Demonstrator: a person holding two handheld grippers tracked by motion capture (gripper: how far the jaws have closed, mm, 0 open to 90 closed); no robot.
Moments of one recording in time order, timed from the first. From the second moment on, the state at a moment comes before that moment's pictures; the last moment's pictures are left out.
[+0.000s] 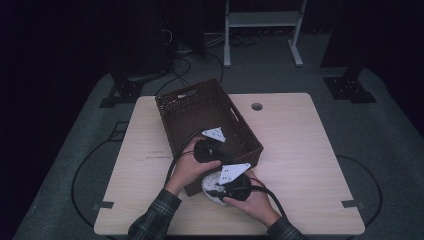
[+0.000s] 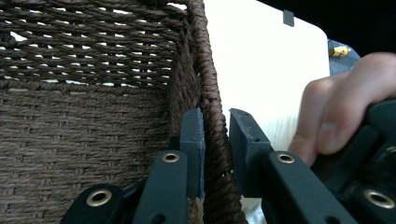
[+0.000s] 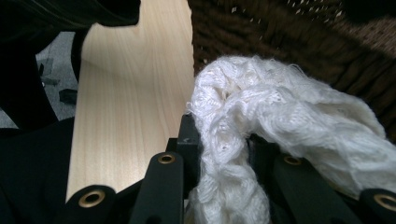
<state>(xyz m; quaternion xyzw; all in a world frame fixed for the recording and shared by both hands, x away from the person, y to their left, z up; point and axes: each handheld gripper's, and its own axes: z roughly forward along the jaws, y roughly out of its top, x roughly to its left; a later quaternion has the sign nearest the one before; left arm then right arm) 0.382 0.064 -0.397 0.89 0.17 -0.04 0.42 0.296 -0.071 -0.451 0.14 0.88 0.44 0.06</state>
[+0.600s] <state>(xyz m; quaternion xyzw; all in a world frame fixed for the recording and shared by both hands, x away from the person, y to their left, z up) 0.382 0.064 -0.397 0.89 0.17 -0.04 0.42 0.291 -0.069 -0.464 0.15 0.88 0.44 0.05</state>
